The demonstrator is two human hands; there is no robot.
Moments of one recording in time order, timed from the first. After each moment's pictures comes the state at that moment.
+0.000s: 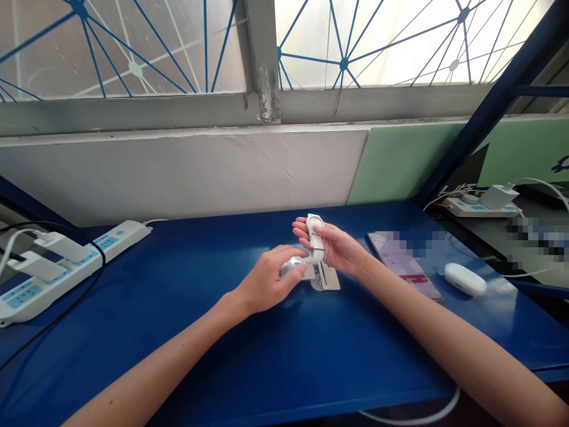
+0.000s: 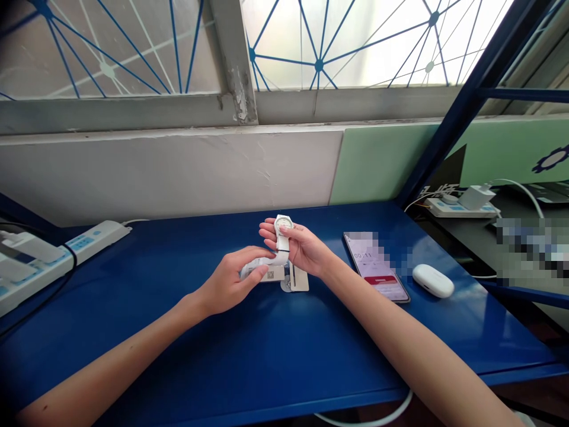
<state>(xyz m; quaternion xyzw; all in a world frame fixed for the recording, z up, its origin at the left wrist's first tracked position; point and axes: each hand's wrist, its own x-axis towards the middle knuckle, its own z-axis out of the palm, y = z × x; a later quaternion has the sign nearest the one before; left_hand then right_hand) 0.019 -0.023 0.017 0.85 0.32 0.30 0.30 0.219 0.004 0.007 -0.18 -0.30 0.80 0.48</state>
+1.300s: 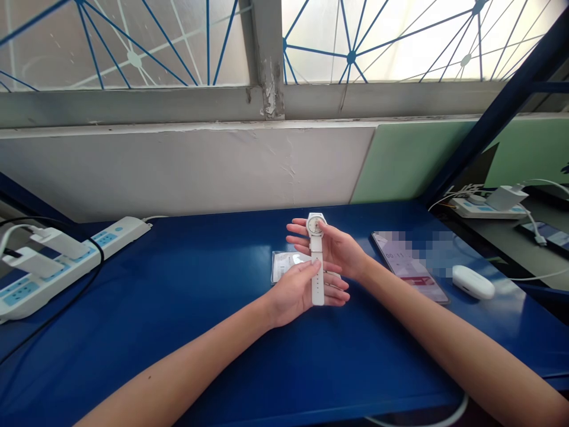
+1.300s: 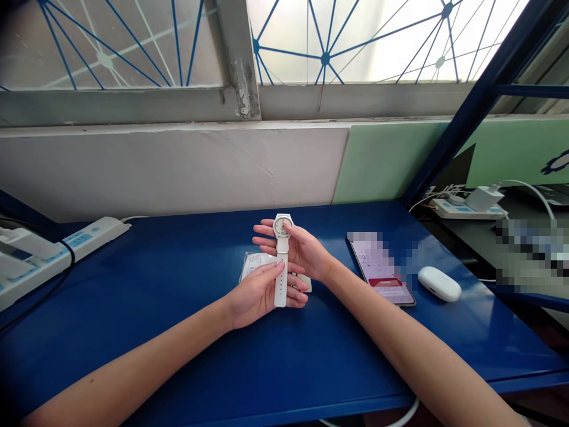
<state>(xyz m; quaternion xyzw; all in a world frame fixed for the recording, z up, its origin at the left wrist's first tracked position) 0.062 -0.038 -0.008 0.35 0.23 0.27 0.87 0.209 -0.002 0.007 -0.20 -0.35 0.79 0.45</state>
